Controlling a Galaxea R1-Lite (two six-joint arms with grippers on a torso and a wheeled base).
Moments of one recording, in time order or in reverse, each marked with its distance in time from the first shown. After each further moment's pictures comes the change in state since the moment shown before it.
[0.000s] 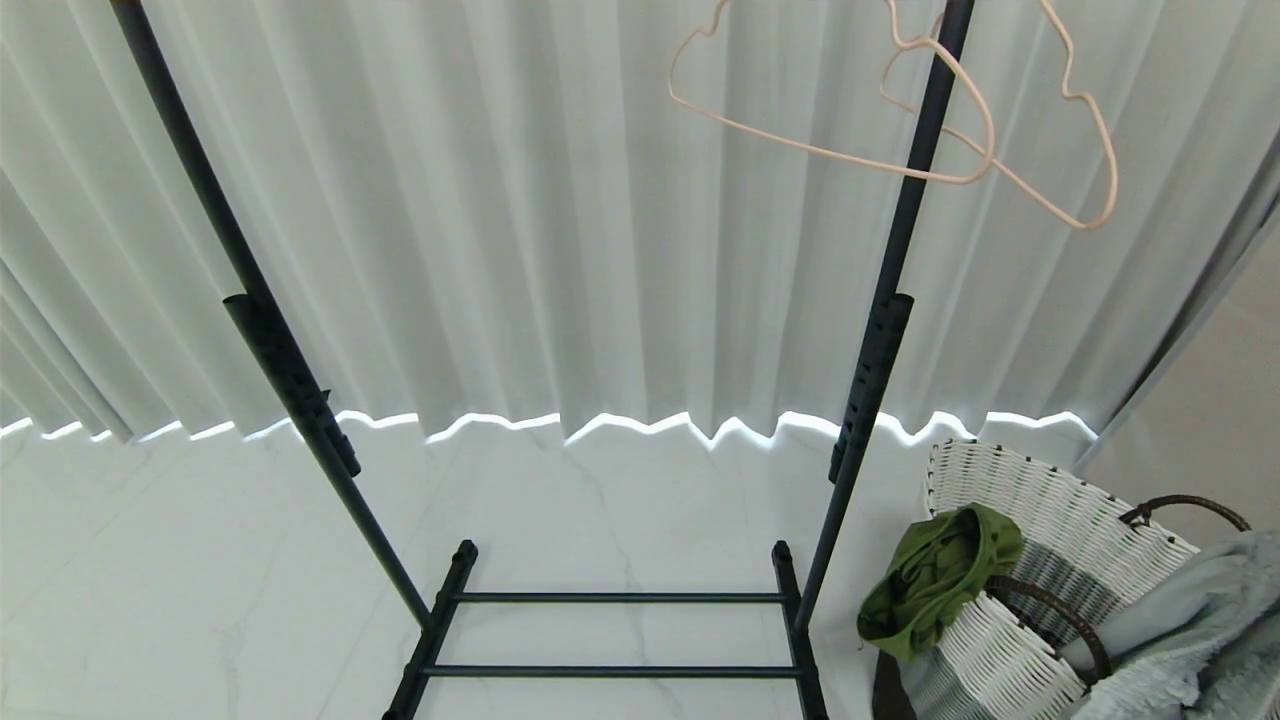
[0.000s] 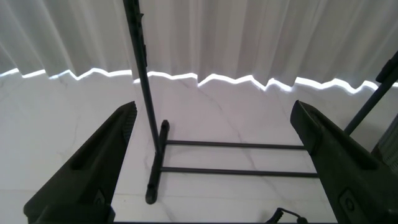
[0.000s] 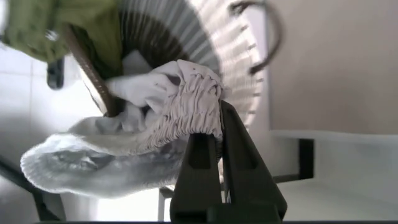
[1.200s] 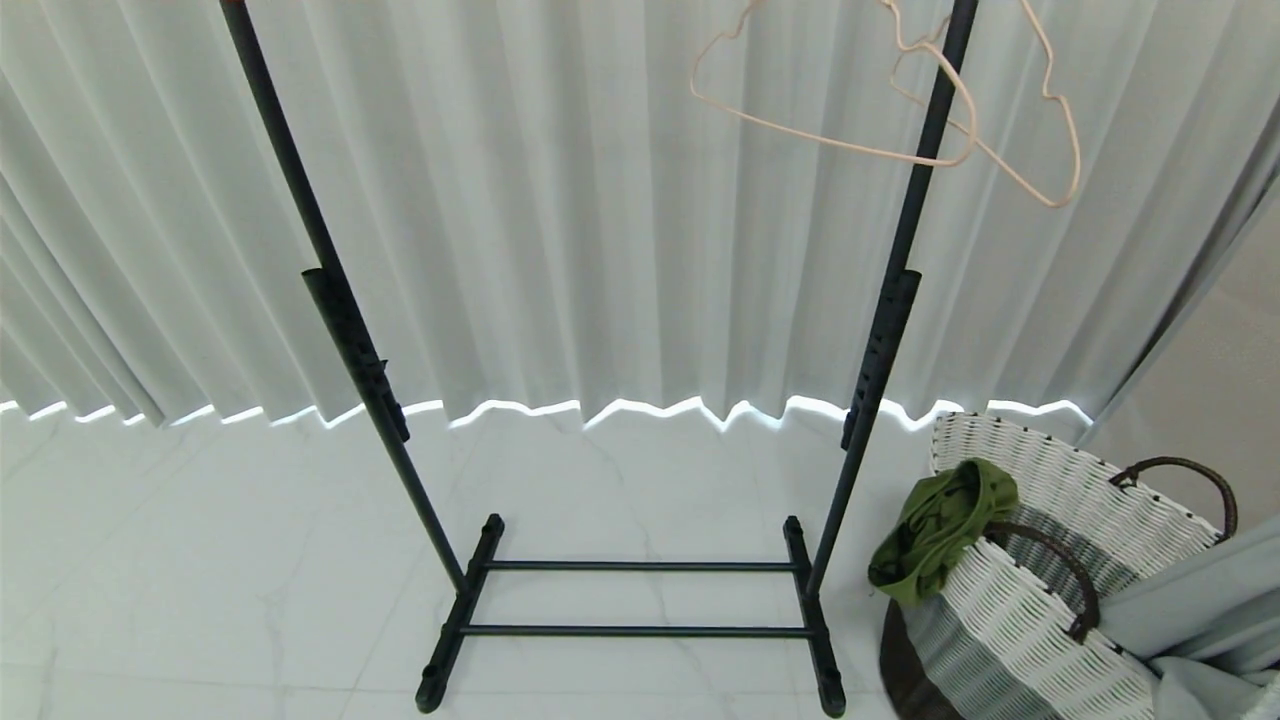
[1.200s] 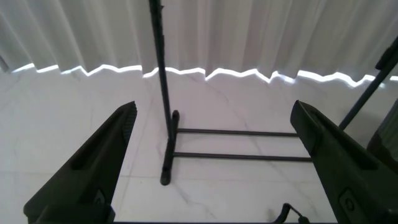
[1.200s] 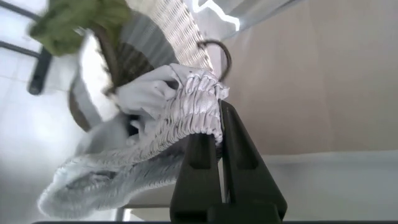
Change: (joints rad) left arm 0.000 0.000 0.000 0.001 -0.001 0.009; right arm 0.042 -0.277 -0.118 0.130 -0.003 -0.206
